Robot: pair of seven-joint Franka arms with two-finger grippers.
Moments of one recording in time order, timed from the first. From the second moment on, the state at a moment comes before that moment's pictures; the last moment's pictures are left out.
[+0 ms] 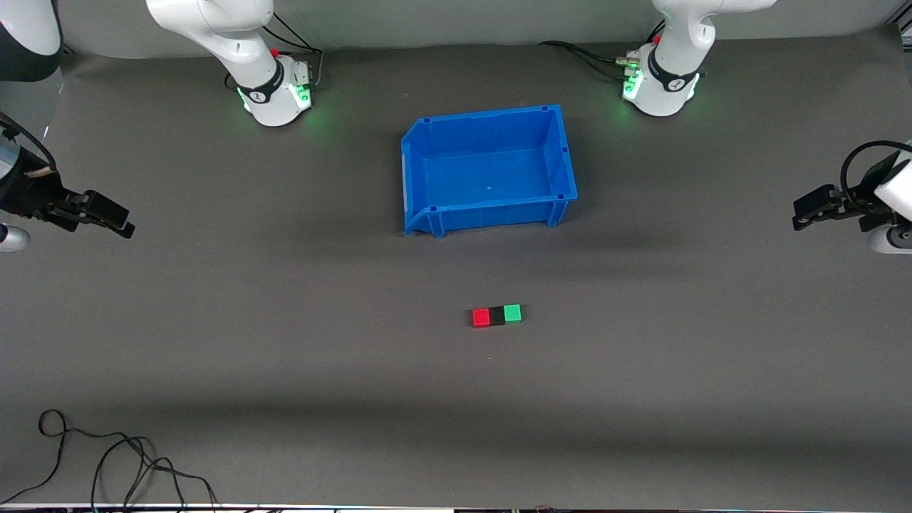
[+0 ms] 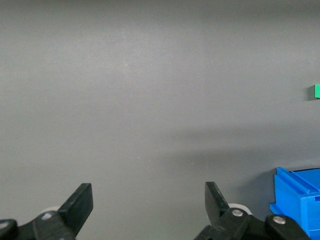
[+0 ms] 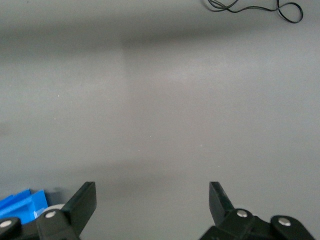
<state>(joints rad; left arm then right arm) -0.01 0.04 0.04 -1.63 0.03 1.65 0.08 0.00 -0.02 -0.02 -1.66 0.00 1.68 0.11</state>
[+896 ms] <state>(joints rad) -0.01 0.04 0.03 -1.59 0.03 1.60 0.08 0.00 -0.02 -0.02 -1.61 -0.01 1.57 -0.04</state>
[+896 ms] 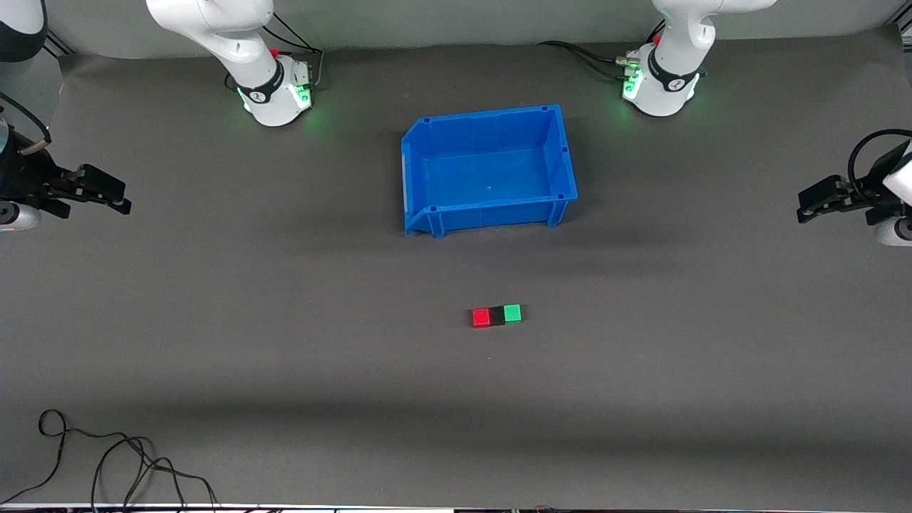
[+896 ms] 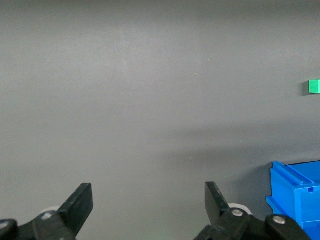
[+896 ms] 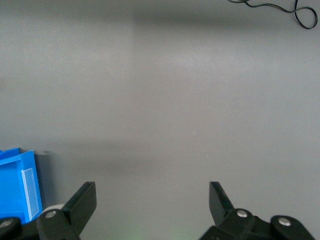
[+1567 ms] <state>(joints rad) -0.01 0.05 0.03 -1.59 0.03 1.60 0.08 0.00 -0.02 -0.02 -1.61 -0.01 1.57 -0.03</state>
